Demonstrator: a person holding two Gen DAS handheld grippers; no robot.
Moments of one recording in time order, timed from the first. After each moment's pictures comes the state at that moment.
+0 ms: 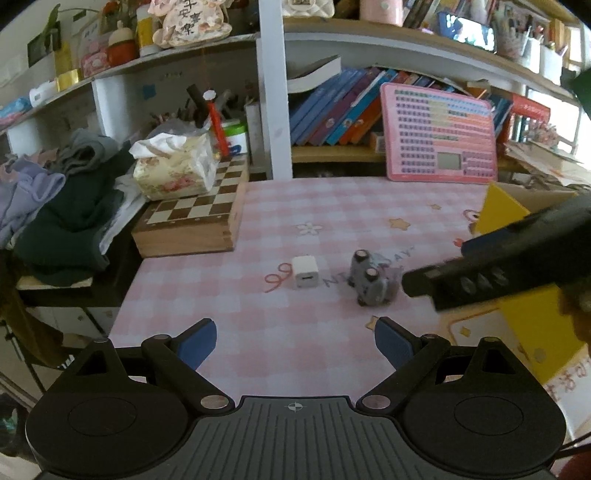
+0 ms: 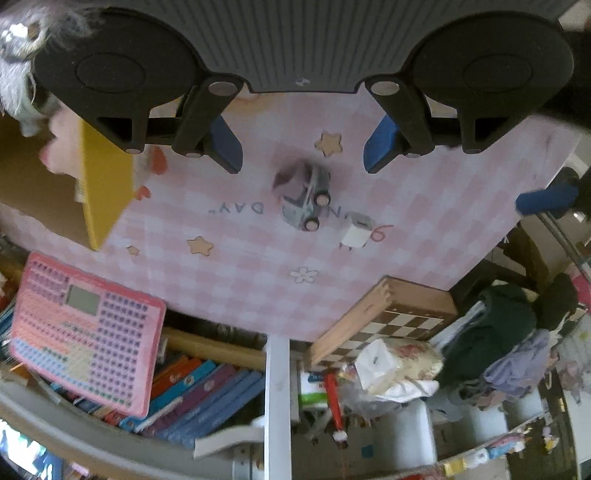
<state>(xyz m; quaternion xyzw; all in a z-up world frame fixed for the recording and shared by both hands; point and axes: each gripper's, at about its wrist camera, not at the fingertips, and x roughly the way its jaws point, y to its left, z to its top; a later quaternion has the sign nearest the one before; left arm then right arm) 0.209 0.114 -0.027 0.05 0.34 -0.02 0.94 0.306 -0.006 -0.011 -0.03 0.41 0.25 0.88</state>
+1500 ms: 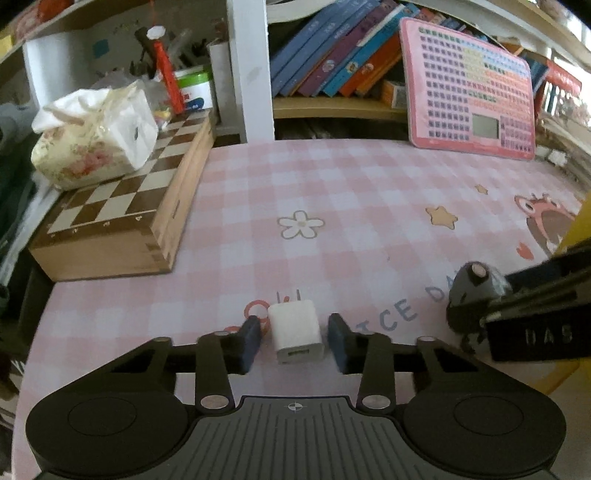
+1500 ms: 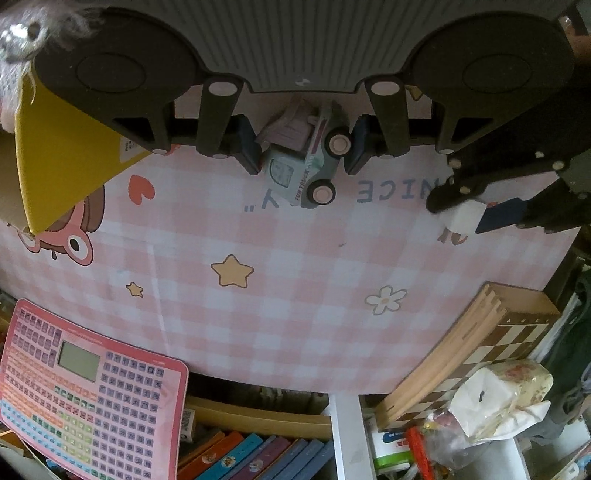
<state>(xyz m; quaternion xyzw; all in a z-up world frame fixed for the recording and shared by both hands) 0.358 0.099 -0.093 0.04 0.40 -0.04 0.91 0.408 -0.001 -0.068 -0.02 0.50 0.18 0.85</state>
